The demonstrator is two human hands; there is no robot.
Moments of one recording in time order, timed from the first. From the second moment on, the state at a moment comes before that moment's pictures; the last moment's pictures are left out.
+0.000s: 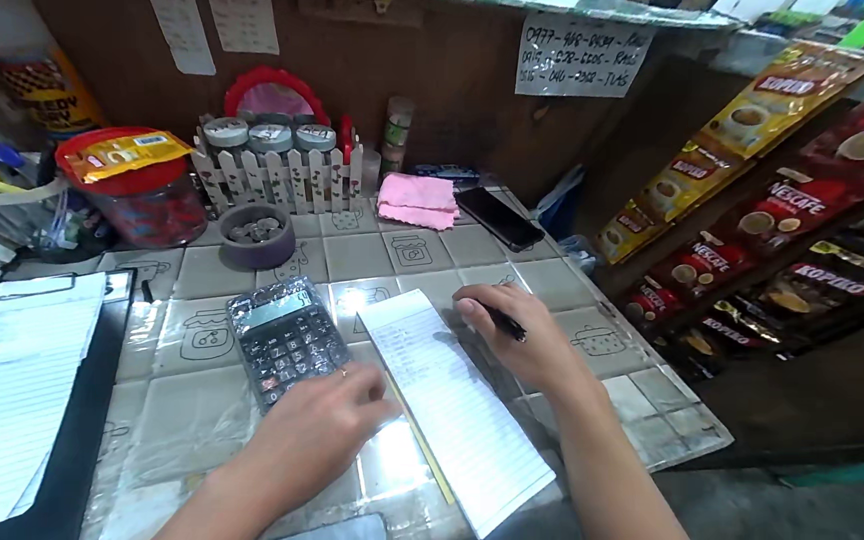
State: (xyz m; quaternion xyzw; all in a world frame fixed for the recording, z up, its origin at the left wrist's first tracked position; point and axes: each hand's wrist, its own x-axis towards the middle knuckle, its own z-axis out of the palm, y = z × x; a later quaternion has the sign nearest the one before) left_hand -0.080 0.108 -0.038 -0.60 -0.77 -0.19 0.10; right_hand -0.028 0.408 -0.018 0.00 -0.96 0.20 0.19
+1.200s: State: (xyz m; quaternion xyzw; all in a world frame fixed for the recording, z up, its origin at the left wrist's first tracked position) left_hand -0.066 0.114 -0.052 -0.63 -0.75 -0.18 0.09; right_hand -0.088 0.378 -0.024 0.02 -0.80 0.59 0.13
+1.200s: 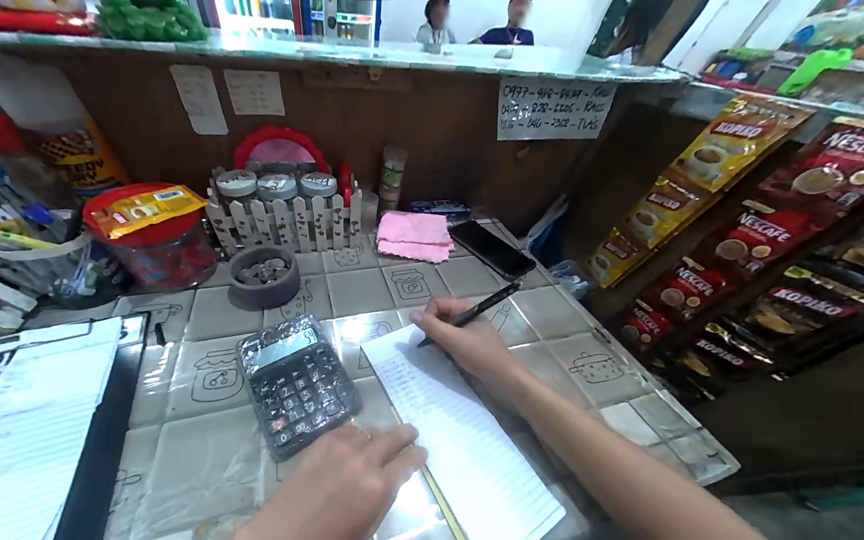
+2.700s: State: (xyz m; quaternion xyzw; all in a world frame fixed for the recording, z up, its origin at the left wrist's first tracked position) left_hand -0.063 0.114 -0.044 -0.61 -0.76 -0.19 0.07; right_hand -0.088 0.376 -0.041 0.06 -0.84 0.52 0.17
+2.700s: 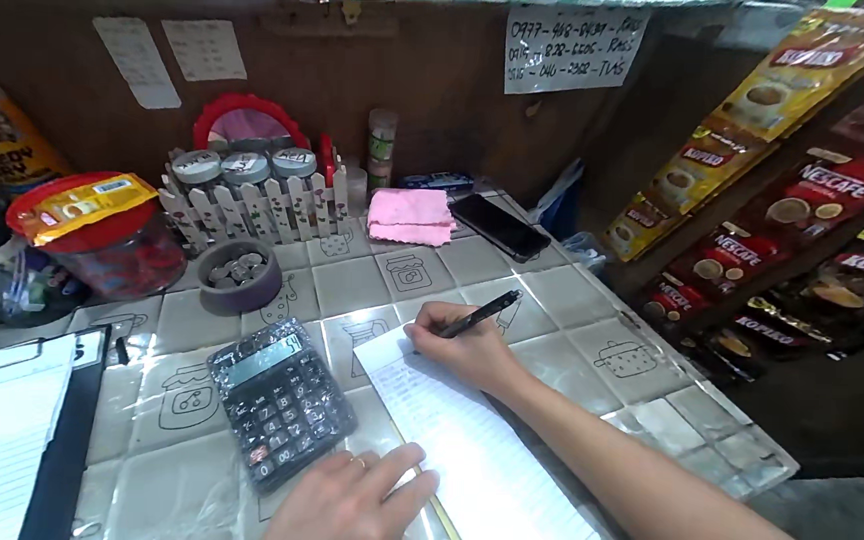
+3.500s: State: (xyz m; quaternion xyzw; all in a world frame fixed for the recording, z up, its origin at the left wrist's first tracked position) left_hand -0.063 0.112 -0.043 -0.61 -0.76 -0.20 0.05; right_hand -0.090 0.377 -0.044 0.05 -0.84 0.51 0.19
